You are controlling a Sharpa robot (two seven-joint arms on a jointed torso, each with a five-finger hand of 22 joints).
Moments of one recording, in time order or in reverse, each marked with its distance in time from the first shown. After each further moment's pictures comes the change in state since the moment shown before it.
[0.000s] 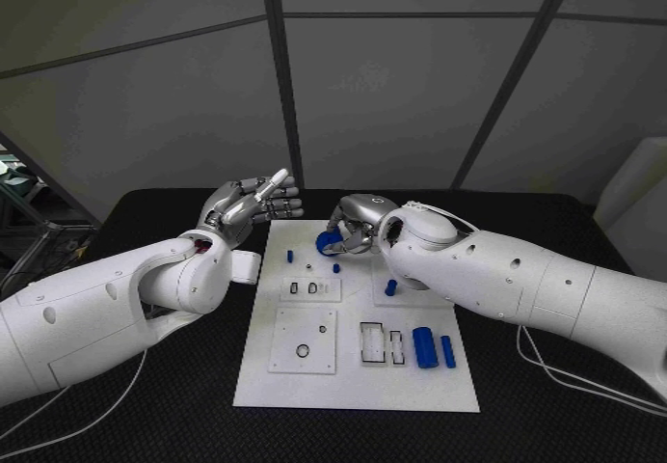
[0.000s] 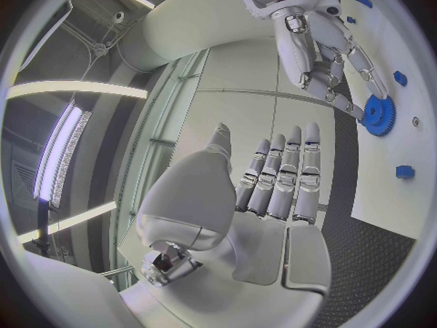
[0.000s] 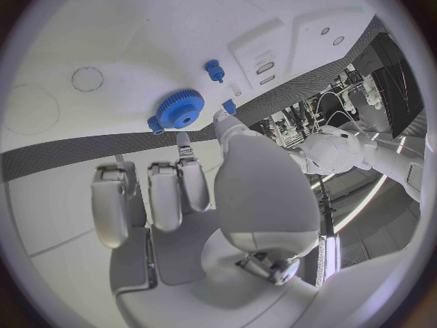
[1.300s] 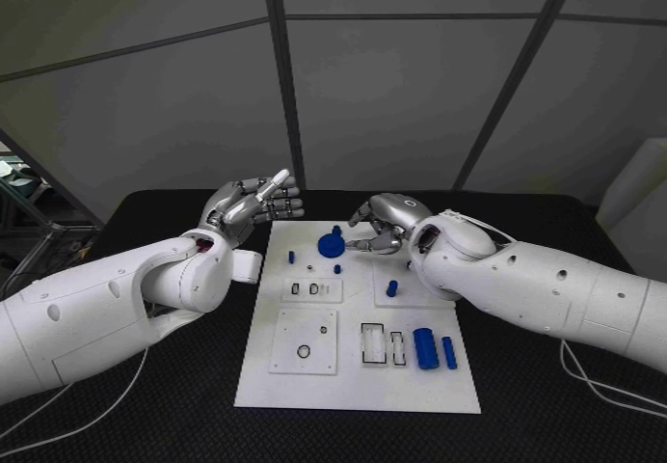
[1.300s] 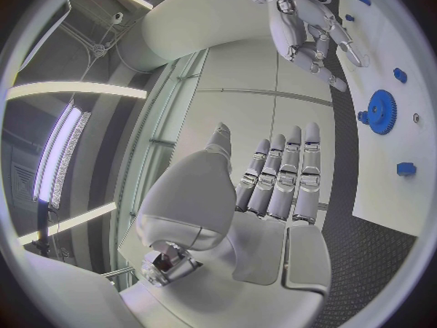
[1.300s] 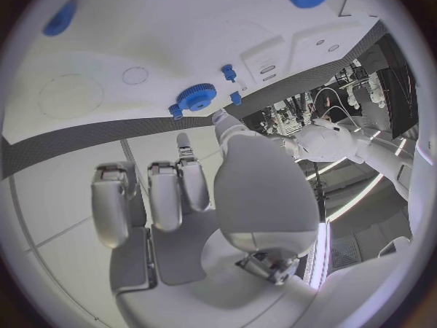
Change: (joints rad) left arm 0.001 -0.004 0.000 -0.007 0.000 0.000 -0.002; left_hand 0.000 0.000 0.000 0.000 0.000 0.000 0.000 0.000 0.000 0.000 0.000 0.000 0.000 0.000 0.000 0.000 0.000 0.000 0.000 0.000 0.000 0.000; right arm -0.007 -0.158 -0.028 0.125 0.041 -0.164 0.046; right_hand 0.004 0.004 -0.003 -0.003 0.004 -0.014 0.003 -0.007 -0.003 0.000 0.000 0.000 0.000 0.000 0.000 0.000 0.000 0.000 0.000 0.000 0.000 0.000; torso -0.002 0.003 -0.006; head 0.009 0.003
